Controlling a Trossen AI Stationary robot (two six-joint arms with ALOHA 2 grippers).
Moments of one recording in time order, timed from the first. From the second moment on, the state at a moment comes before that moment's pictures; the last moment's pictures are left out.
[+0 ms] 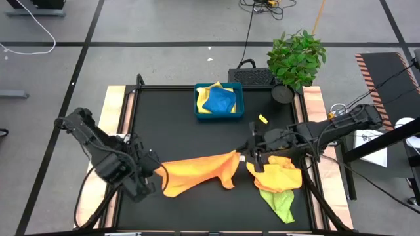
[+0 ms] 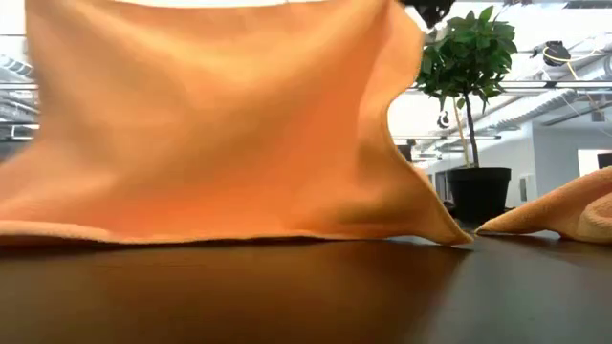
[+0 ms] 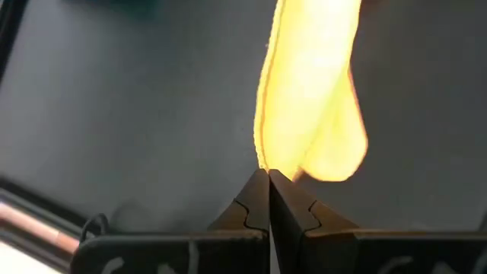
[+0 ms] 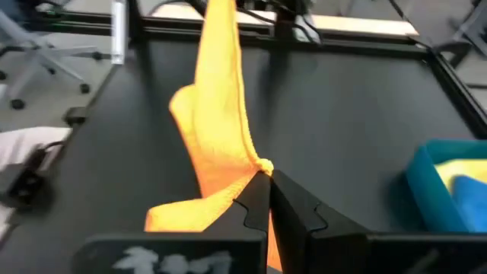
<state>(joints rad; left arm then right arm) -0.75 1.48 1.55 -1.57 -0.38 -1.08 0.26 1.16 0.95 -0.33 0.19 0.09</state>
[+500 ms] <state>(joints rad) -0.76 1.39 1.67 -1.57 -0.30 -1.06 0.24 1.16 0.95 -0.15 -0.16 0.15</state>
